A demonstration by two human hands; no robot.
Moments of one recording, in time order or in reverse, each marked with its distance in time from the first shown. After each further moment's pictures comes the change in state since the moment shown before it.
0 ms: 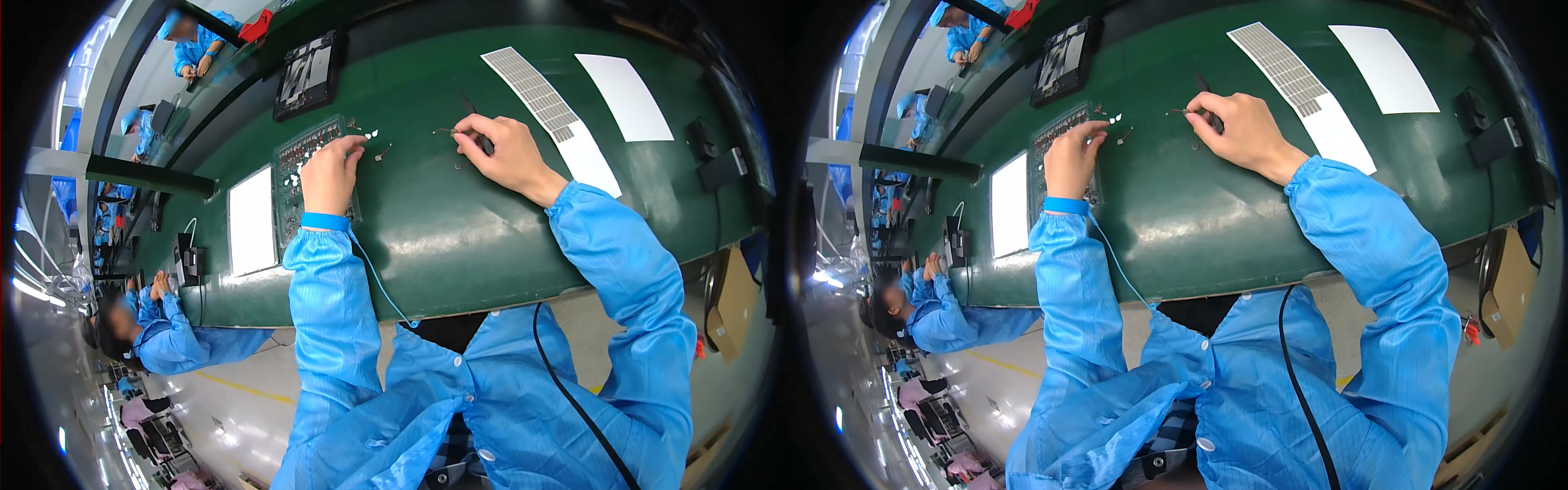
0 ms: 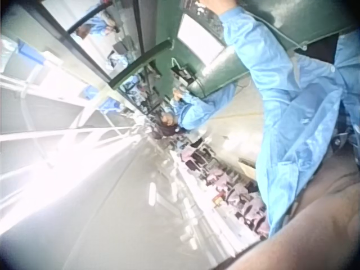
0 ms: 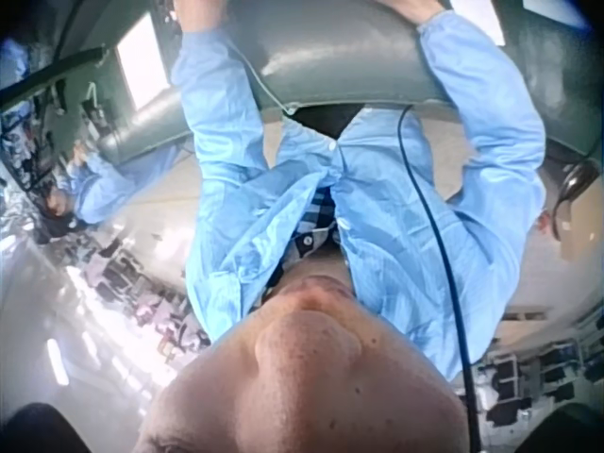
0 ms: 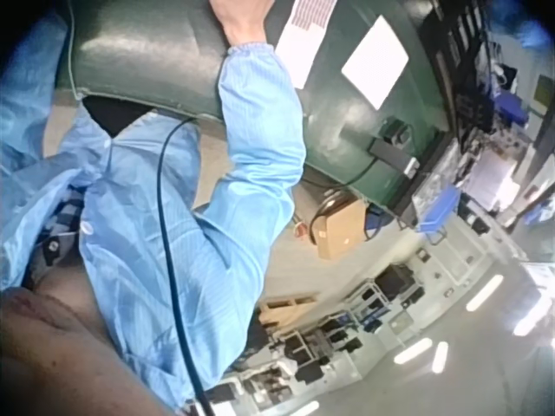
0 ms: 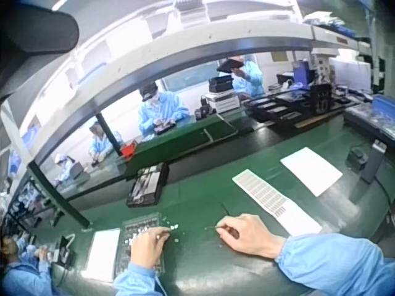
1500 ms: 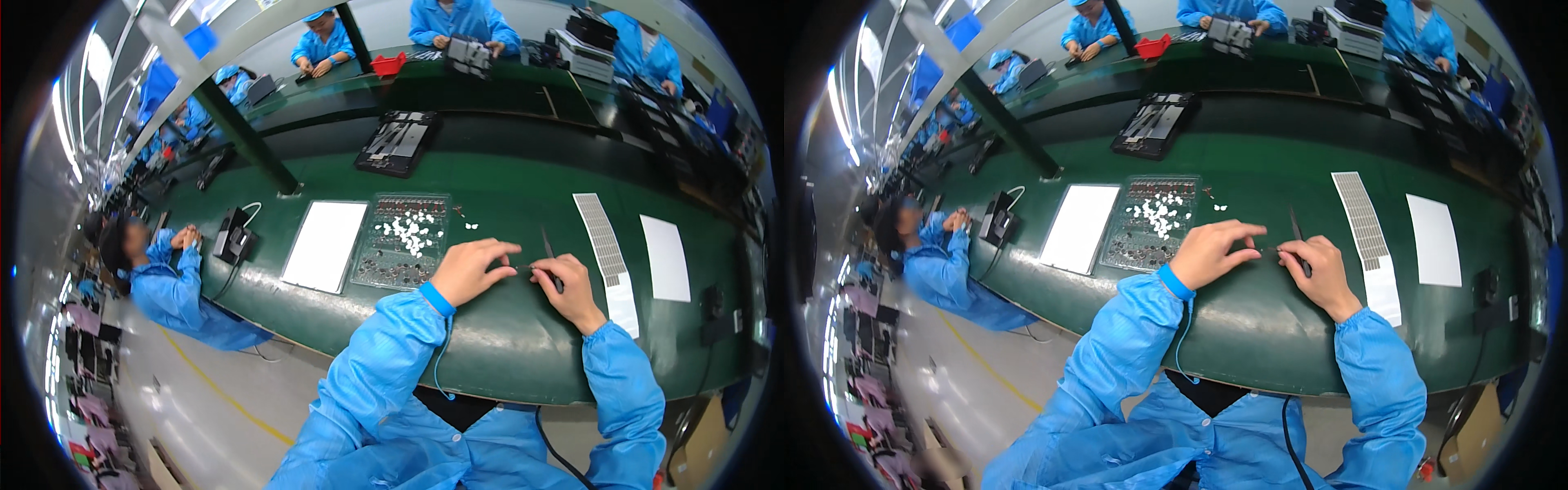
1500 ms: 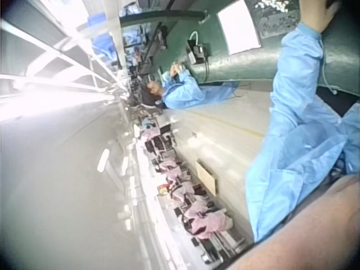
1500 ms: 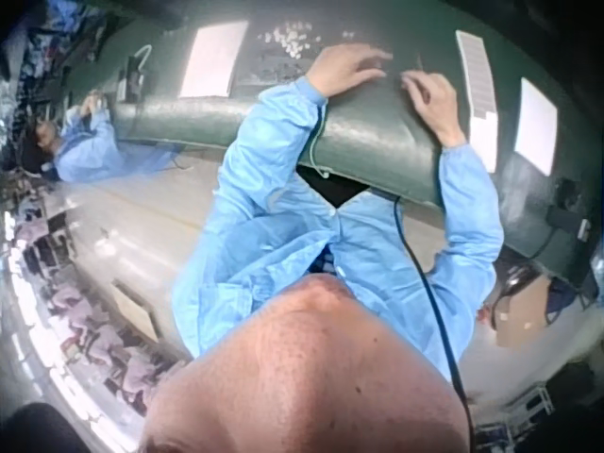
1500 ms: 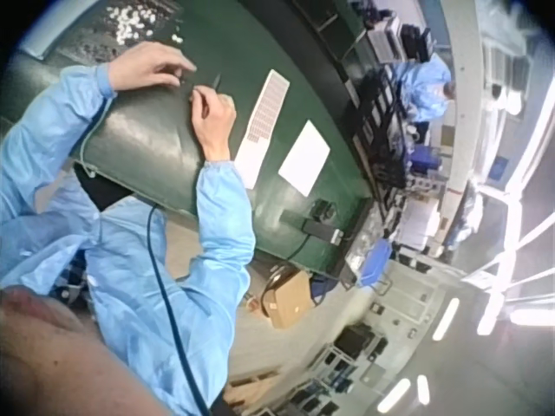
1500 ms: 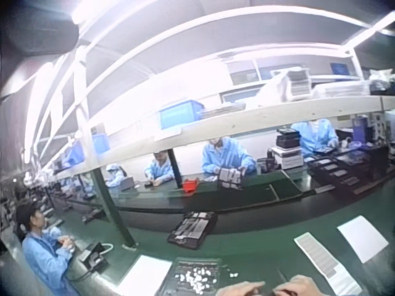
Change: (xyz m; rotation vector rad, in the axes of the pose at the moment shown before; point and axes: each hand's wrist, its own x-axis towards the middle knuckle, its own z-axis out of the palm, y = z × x) left_hand -0.012 0.049 0.001 -0.473 -0.059 0.192; right_hand 0.002 -0.012 -0.004 -0.076 -0.092 -0.238
